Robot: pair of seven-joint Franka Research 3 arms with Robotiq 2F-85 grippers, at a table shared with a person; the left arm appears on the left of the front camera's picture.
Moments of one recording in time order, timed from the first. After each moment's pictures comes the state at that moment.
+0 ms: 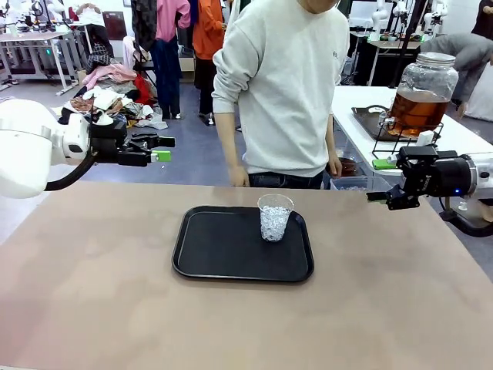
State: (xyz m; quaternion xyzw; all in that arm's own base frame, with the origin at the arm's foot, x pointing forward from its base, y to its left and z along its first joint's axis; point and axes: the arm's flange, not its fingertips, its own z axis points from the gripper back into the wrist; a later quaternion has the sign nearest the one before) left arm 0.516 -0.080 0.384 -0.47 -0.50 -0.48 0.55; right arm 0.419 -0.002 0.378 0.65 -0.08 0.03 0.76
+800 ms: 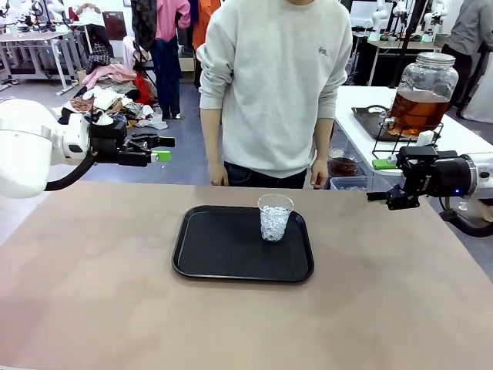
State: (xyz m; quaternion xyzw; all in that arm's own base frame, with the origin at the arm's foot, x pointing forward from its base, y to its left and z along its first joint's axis) left arm 0.516 -0.080 0.384 -0.47 -0.50 -0.48 0.55; right arm 0.419 -0.002 0.378 0.65 -0.08 0.03 0.76
